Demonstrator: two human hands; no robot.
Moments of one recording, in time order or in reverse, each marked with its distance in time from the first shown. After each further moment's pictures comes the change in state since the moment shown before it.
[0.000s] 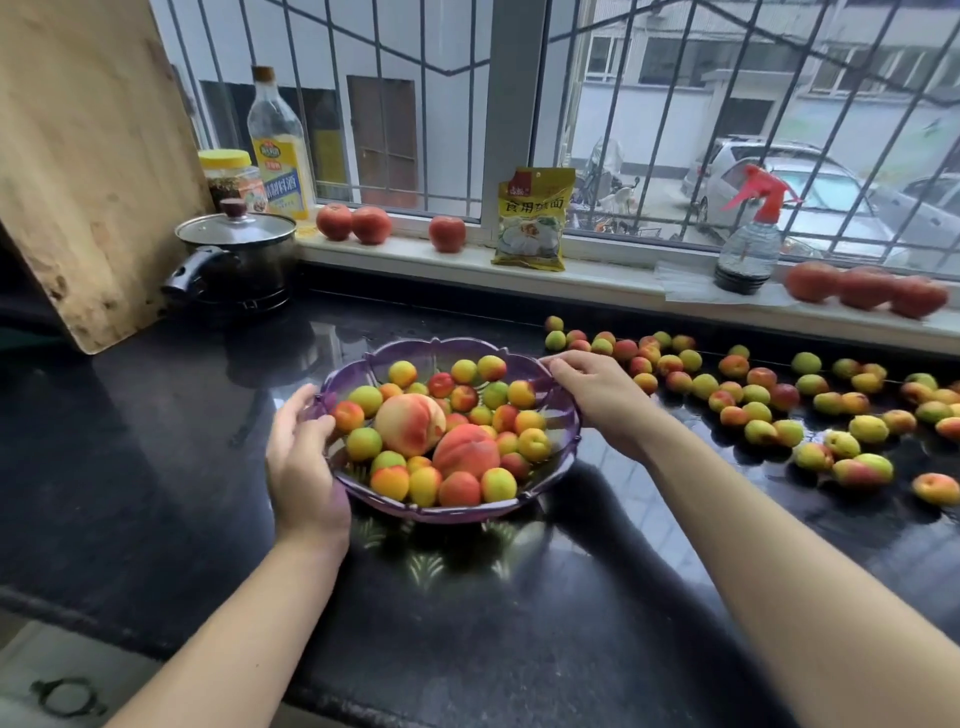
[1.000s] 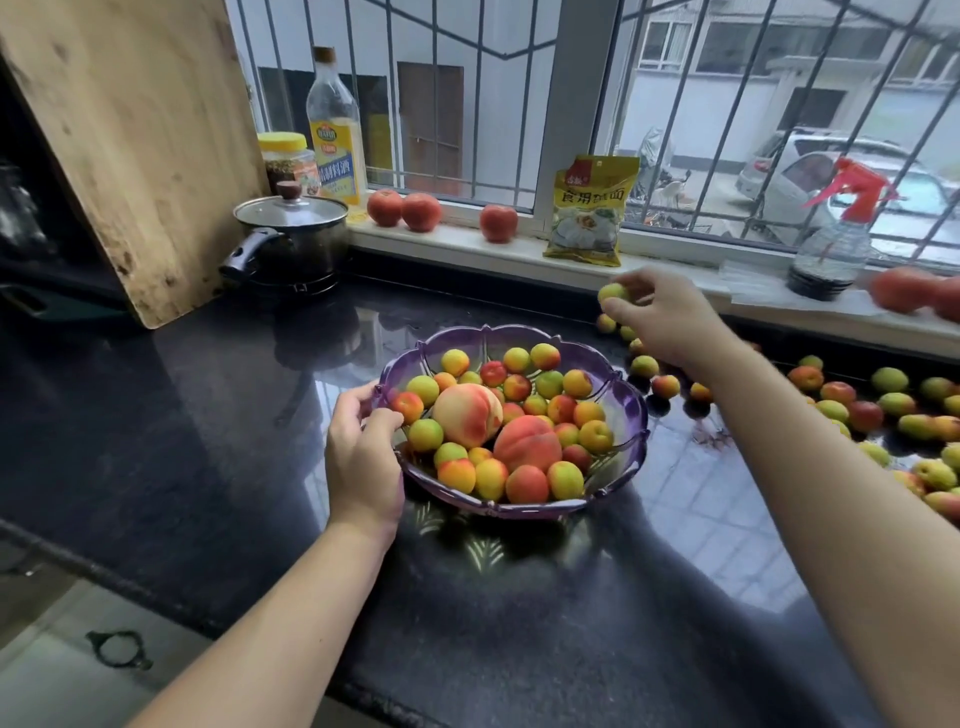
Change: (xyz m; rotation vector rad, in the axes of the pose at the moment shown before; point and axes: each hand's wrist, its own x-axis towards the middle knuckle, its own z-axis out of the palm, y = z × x) left_hand 0.003 -0.001 0.002 0.187 -0.061 -0.046; right_hand 0.067 -0.035 -0.030 -0.272 0.176 -0.281
